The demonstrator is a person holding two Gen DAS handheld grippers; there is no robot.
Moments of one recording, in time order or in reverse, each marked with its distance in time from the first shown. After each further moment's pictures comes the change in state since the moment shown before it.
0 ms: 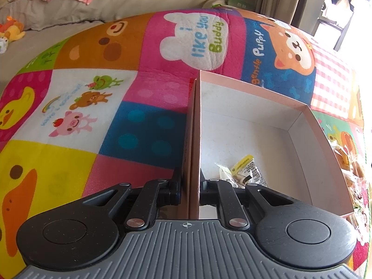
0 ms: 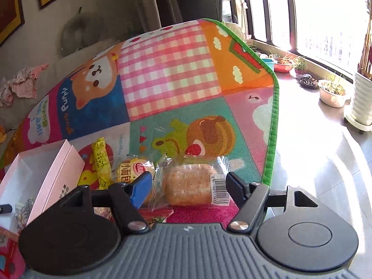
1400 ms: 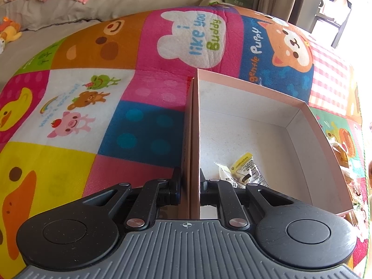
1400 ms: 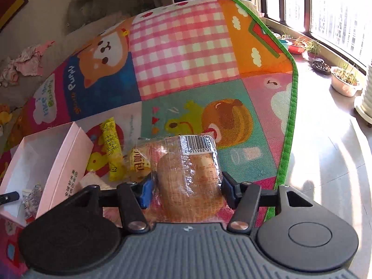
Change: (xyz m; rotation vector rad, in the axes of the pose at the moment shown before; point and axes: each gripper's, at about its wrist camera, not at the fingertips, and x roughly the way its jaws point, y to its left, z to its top) left arm 0.001 0.000 0.002 0.009 0.012 -0.008; right arm -0.009 0.024 0.003 -0.086 0.143 0.069
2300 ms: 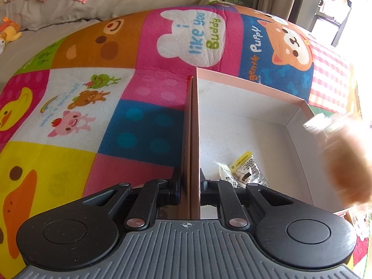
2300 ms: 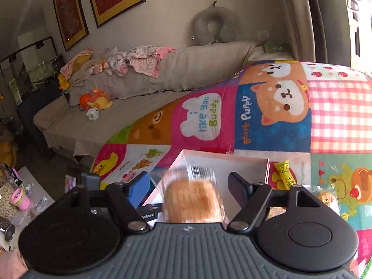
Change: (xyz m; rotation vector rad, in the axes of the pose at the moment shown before) left arm 0.000 -0.001 -0.001 0.006 0.005 0.001; right arm -0.074 0.215 0.015 -0.267 -0.130 0.386
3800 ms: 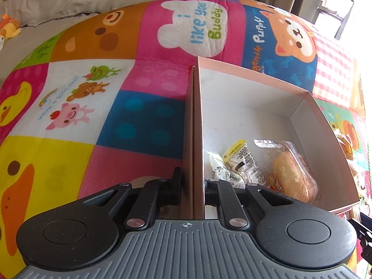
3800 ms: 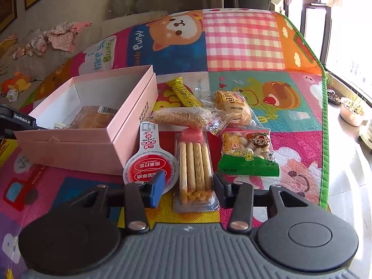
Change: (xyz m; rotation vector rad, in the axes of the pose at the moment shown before) left arm 0.008 -0.001 -0.003 0.005 0.038 0.012; right arm 0.005 -0.082 -0.163 0.079 0.067 -0.406
